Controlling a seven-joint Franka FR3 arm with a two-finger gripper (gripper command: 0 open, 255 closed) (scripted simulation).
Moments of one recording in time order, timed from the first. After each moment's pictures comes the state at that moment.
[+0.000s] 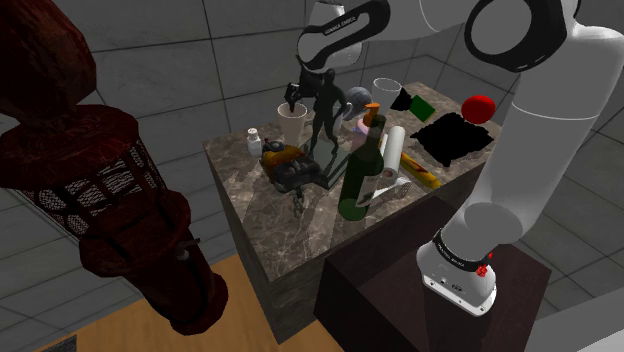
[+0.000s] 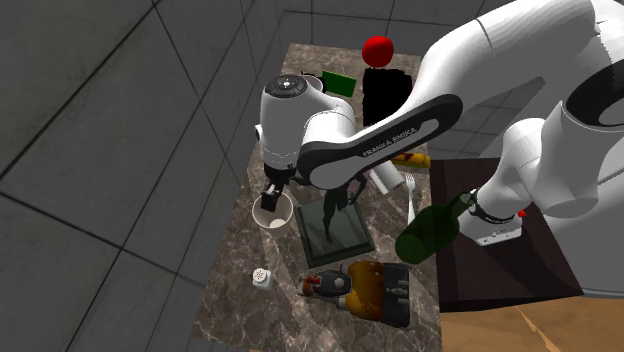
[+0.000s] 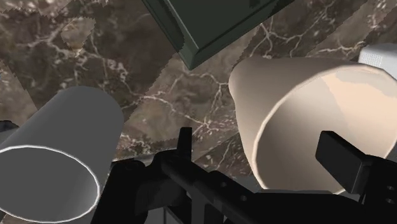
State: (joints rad) arm 0.01 0.23 -0.04 -1.94 0.15 2.30 0.25
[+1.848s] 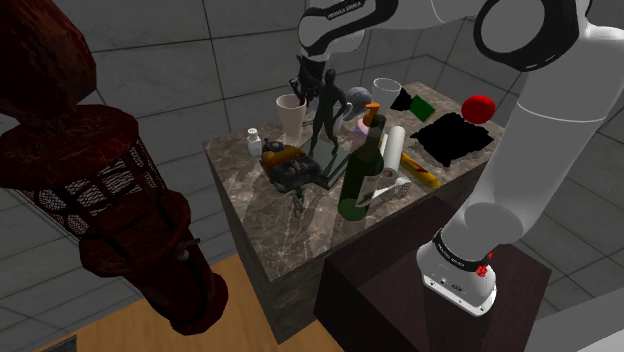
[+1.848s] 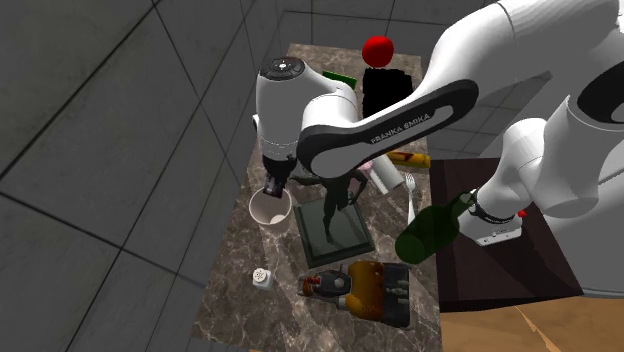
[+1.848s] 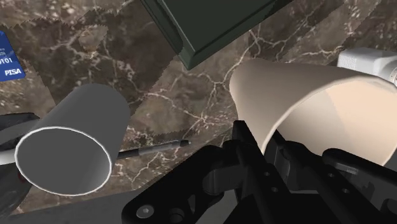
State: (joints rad) arm 0.01 0.19 -0.04 -1.89 0.14 2.19 0.27
